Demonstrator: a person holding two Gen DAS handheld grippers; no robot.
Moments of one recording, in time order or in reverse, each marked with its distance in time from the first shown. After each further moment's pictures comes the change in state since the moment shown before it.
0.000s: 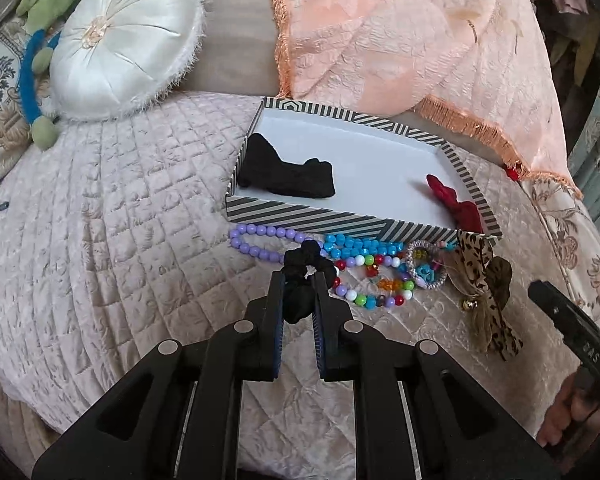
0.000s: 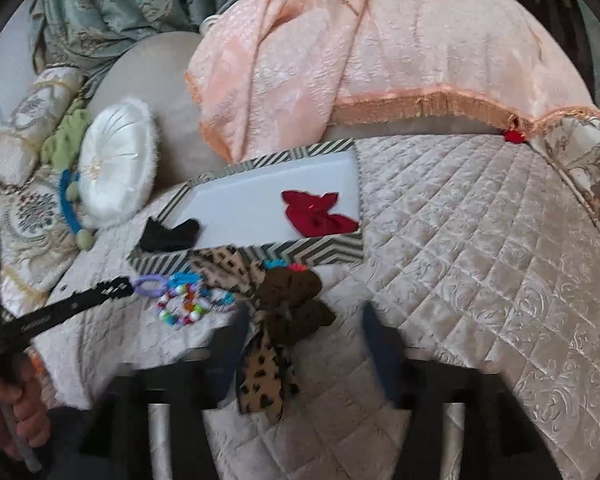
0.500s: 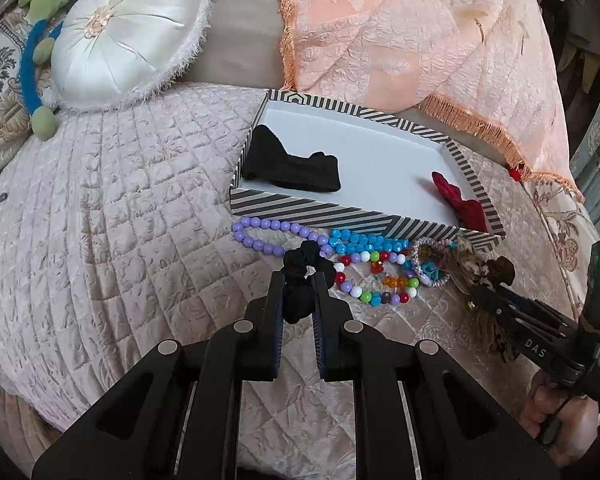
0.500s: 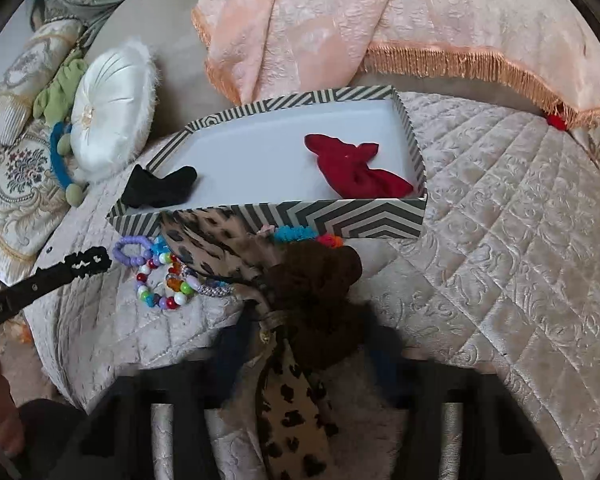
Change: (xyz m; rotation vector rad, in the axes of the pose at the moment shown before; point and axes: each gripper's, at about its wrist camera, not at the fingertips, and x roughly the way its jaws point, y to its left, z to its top) left arm 0.004 0.006 0.000 -0.016 0.020 -0.001; right arm 0.067 0.024 -0.001 -0.083 0.184 0.034
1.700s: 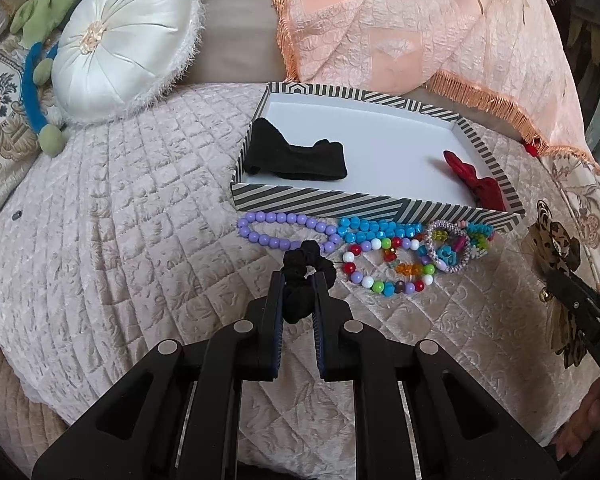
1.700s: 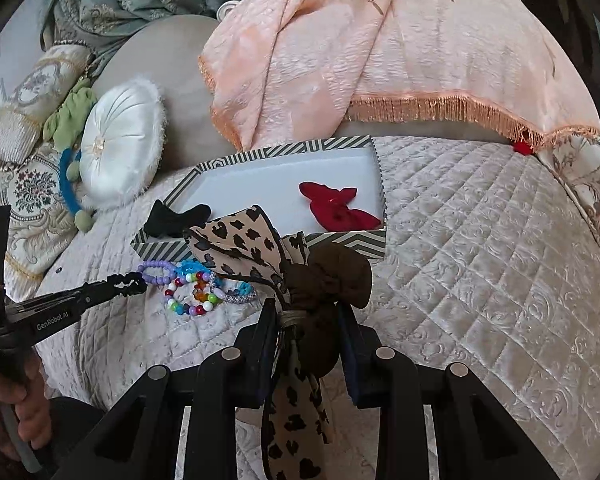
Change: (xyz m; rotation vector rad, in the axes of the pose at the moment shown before) left arm 0.008 -0.013 -0.002 0.077 0.028 0.092; right arm -0.062 0.008 -0.011 0.012 -0.136 -0.057
